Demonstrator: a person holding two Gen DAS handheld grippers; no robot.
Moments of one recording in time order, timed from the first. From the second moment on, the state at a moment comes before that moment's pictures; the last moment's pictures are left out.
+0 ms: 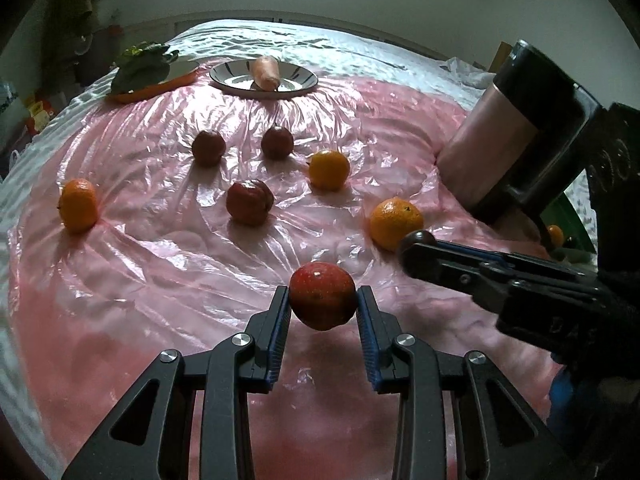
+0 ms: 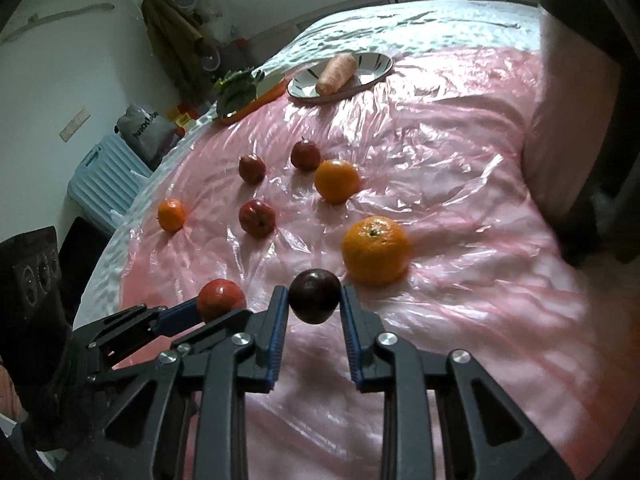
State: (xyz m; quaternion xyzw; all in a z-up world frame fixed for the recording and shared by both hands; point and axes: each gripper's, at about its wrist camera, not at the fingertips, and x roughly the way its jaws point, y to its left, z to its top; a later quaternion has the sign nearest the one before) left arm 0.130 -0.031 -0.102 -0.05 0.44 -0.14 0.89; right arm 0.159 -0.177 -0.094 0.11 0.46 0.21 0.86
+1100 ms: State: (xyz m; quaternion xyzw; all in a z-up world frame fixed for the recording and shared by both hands) left arm 0.045 -0.220 -0.060 0.03 0.44 -0.29 0.85; right arm 0.038 -0.413 -0.070 0.13 0.40 0.06 0.90
